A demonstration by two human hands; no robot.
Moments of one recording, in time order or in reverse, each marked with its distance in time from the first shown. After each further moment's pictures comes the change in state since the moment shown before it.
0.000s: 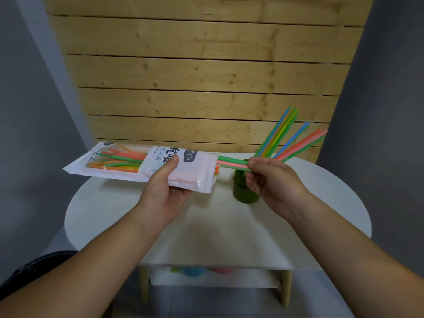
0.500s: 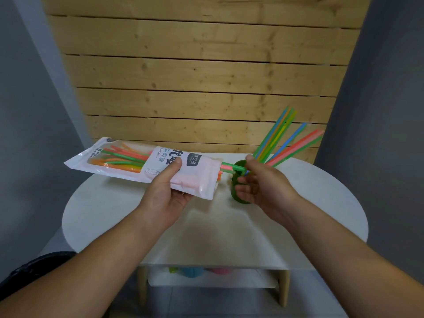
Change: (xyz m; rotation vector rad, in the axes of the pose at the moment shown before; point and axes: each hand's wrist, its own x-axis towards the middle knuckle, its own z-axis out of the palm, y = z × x) left_hand 0.001 -0.007 -0.003 0.048 -0.042 0.001; right_hand -0.005 0.005 0.003 -0.204 0.004 0.081
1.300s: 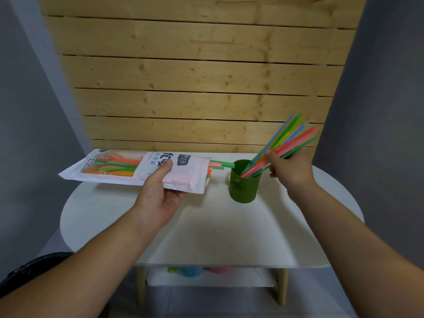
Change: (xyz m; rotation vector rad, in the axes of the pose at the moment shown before) left_hand 0.008 0.002 -0.008 -0.082 0.078 -0.016; right_hand 0.038 -0.017 -0.048 -0.429 0.367 -0.441
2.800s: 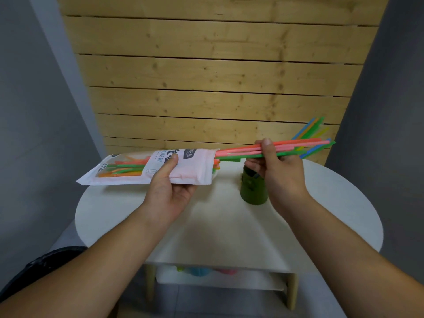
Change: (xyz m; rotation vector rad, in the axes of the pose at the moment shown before) left_hand -0.003 0.010 0.005 -0.106 0.032 0.000; right_hand -0.052 -0.039 0.044 0.476 -0.072 0.067
